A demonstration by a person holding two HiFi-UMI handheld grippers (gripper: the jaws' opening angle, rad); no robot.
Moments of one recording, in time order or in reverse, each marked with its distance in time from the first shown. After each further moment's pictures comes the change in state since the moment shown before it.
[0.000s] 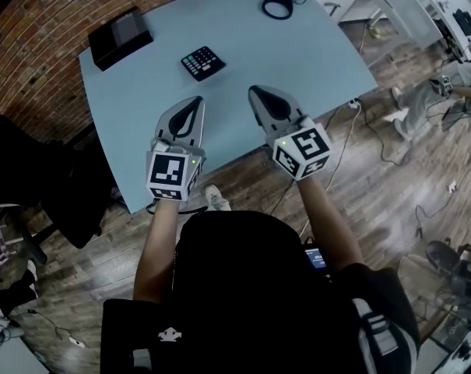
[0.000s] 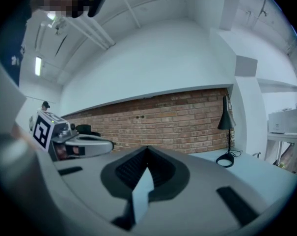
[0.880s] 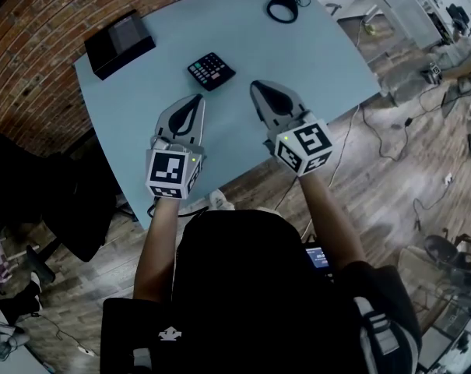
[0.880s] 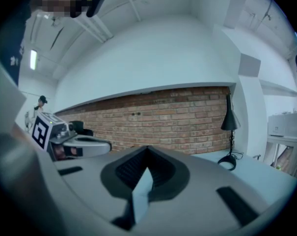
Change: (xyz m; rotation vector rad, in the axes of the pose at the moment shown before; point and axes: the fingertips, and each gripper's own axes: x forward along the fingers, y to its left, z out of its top) left arm 0.023 0.066 -0.012 -0.038 -0.003 -0.045; right arm 0.069 -0.006 0.004 -0.015 0.034 -0.047
